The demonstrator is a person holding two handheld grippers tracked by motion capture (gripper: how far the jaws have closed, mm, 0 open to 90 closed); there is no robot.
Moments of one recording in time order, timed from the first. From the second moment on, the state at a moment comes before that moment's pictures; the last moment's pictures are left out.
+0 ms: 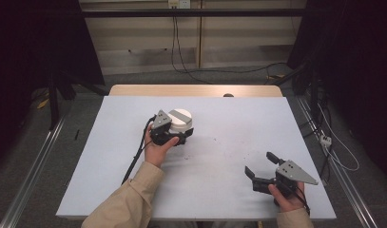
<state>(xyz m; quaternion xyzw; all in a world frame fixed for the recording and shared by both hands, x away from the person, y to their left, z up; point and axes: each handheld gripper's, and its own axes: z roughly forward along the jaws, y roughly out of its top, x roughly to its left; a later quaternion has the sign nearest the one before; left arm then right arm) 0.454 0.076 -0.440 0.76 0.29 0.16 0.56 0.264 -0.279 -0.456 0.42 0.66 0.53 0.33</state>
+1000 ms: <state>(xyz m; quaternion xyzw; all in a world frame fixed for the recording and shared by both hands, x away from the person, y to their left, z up) 0.459 0.048 -0.443 0.77 0.27 0.14 0.56 0.264 -0.279 -0.457 0.43 0.66 0.53 0.33</state>
